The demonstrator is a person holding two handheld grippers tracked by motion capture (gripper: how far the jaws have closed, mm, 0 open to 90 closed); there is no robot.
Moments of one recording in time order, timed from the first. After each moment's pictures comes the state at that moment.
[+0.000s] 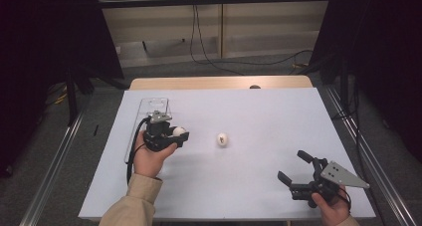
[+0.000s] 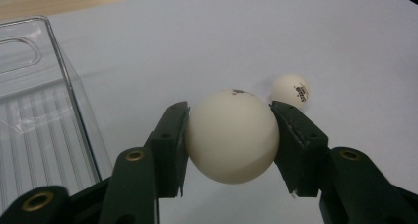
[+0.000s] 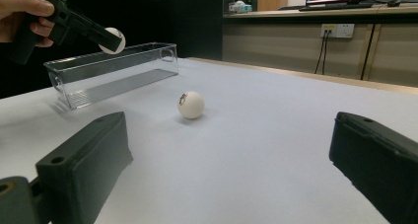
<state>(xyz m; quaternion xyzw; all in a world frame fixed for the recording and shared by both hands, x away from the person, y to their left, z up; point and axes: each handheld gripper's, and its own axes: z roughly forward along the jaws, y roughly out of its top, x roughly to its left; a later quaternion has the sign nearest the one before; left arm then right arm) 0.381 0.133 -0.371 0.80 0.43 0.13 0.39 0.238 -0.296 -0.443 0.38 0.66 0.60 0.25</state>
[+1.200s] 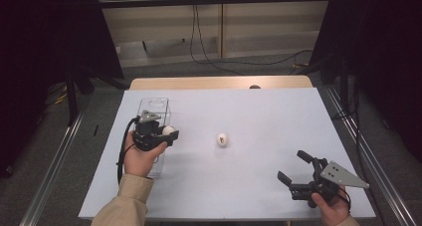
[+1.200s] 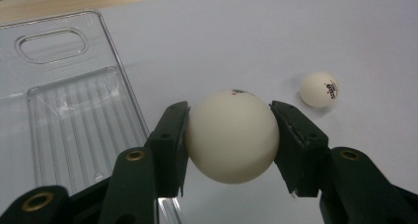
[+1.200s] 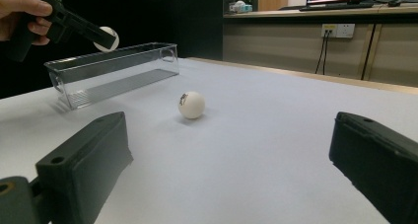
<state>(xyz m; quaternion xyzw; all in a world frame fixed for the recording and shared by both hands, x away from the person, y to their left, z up) 0.382 0.156 -0.369 0.79 0.46 0.14 0.39 0.238 -0.296 -0.443 0.38 0.66 0.60 0.25</state>
